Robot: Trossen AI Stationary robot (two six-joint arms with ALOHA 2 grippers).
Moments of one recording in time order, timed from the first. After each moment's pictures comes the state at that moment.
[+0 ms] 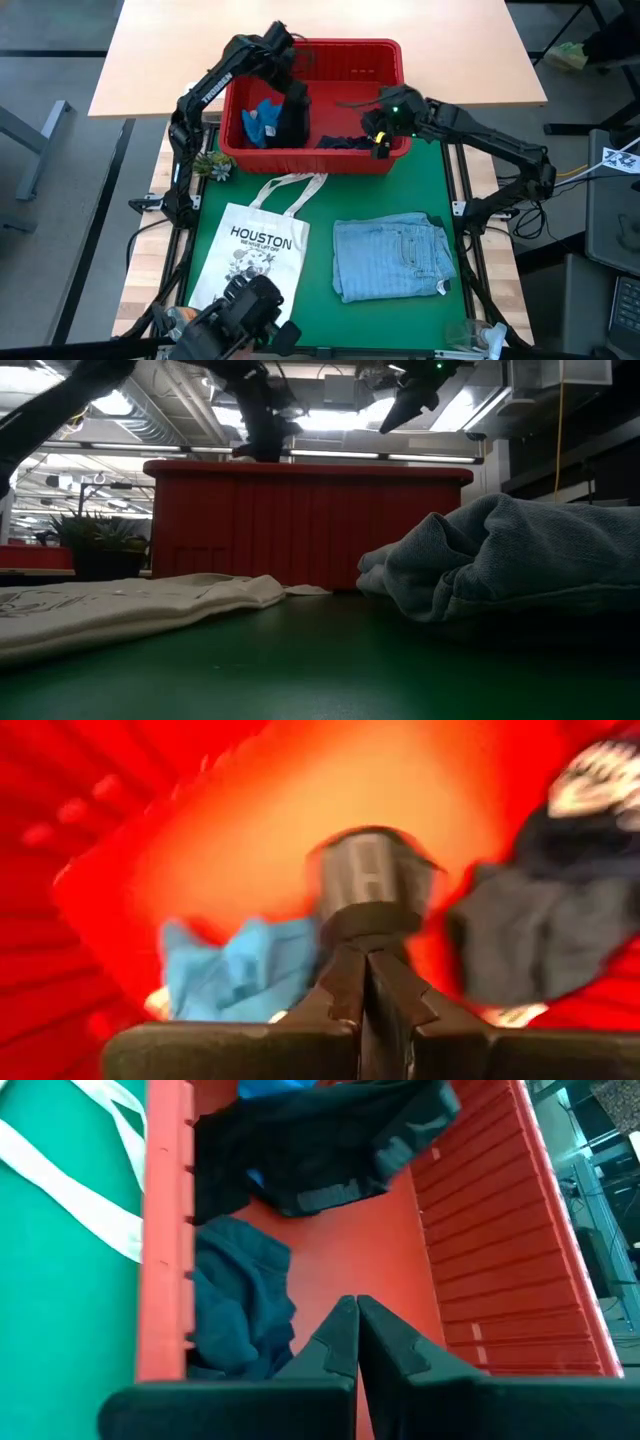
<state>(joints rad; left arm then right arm) 0.83 2.08 2.35 -1.33 0.01 -0.11 -0.42 1.46 1.53 -0.74 0.17 -0.61</state>
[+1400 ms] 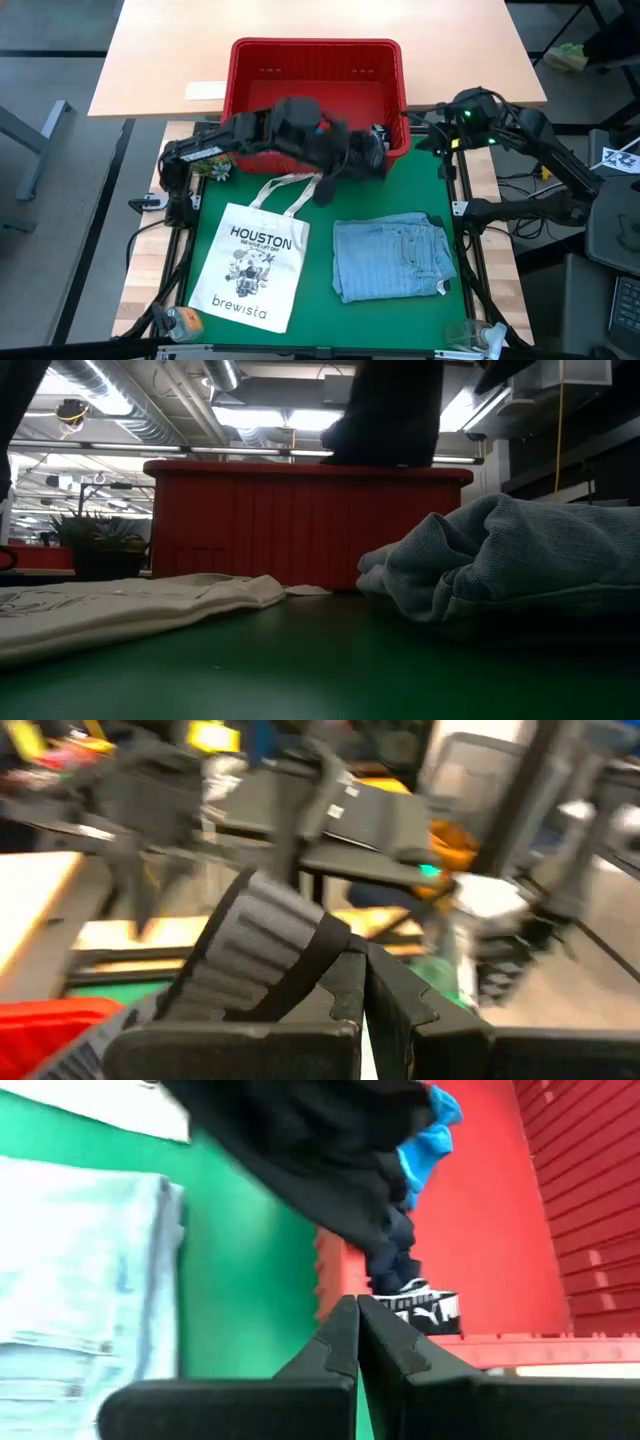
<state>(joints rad) 0.05 1.90 2.36 -0.78 0.23 -0.02 -0.53 1.08 1.50 -1.24 -0.16 -0.59</state>
